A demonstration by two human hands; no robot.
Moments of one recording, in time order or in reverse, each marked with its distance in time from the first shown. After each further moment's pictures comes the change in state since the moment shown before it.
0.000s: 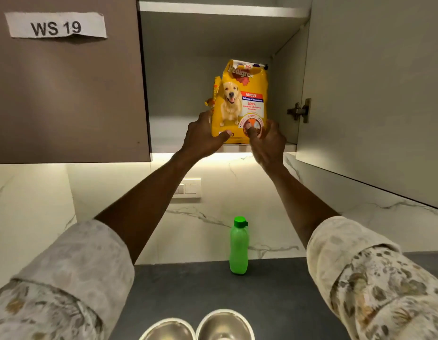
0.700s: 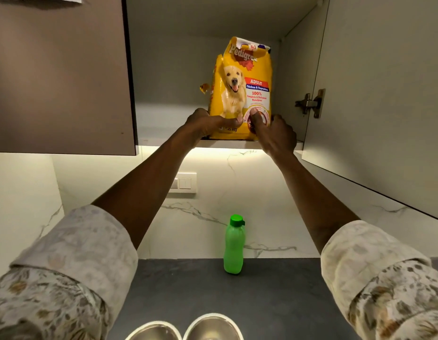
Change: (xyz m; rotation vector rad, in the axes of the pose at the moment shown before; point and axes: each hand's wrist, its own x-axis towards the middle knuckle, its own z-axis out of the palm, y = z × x) left_hand 0.054 -0.009 0.028 -0.457 -0.234 -0.407; right_hand 0.046 0.026 0.002 -0.323 -0.089 0.073
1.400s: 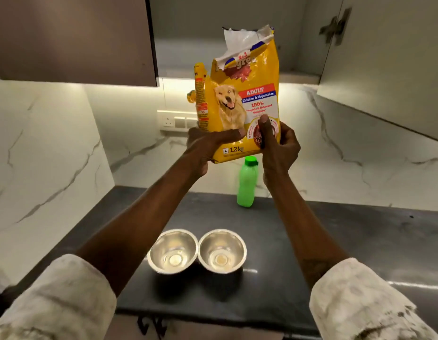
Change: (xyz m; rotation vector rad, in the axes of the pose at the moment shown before) left_hand -0.217 -0.099 0.051 -0.494 0.177 -0.165; right_hand -0.215 0.050 0.000 0.946 0.045 0.386
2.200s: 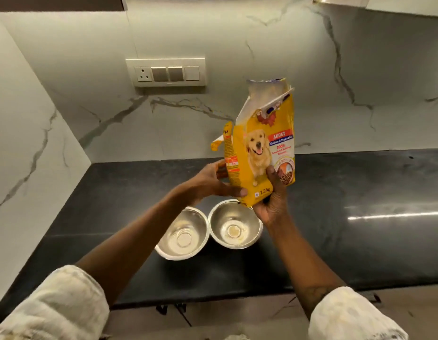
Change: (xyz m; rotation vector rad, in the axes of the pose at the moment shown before) left_hand 0.032 -0.187 -0.084 0.298 -0.783 -0.341; right_hand -0.092 0.174 -0.052 0.793 -0.453 0.645
